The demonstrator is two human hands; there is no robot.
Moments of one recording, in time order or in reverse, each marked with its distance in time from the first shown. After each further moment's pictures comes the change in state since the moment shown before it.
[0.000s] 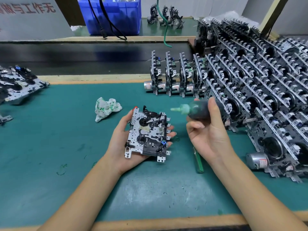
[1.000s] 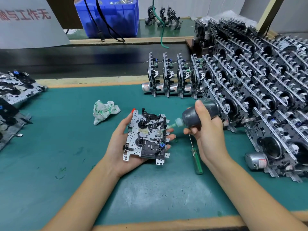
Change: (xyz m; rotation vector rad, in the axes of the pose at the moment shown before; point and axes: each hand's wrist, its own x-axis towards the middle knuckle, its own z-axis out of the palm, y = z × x) left_hand -0.001 0.001 0.001 -0.030 -0.061 -0.052; right_hand -0.001 0.007 0.000 -0.626 0.188 -0.306
